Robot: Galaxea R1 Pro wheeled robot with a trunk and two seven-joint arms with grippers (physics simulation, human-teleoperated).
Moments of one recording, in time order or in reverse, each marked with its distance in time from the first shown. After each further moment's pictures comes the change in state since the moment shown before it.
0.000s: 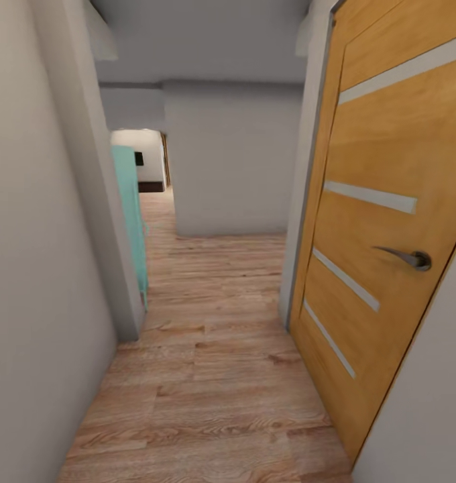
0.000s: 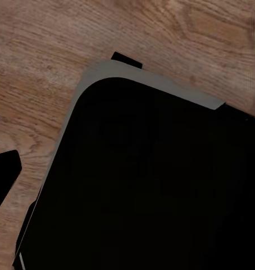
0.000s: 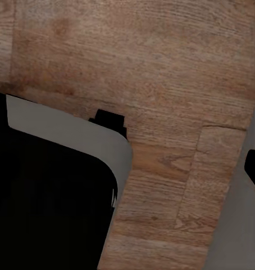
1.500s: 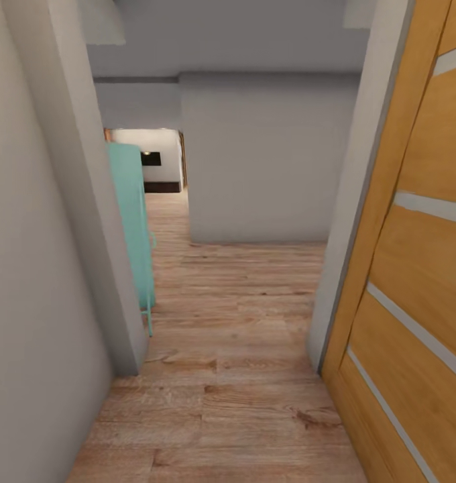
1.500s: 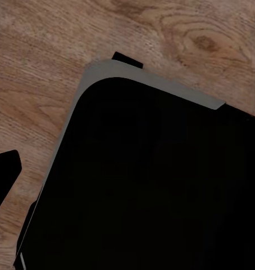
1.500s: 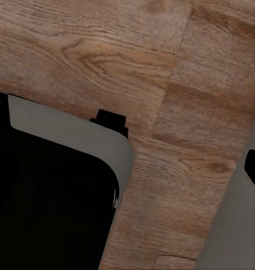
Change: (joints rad) left arm 0.000 0.000 -0.001 0.000 0.000 0.000 0.002; right arm 0.000 0.003 0.002 0.000 0.002 0.000 0.000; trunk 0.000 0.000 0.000
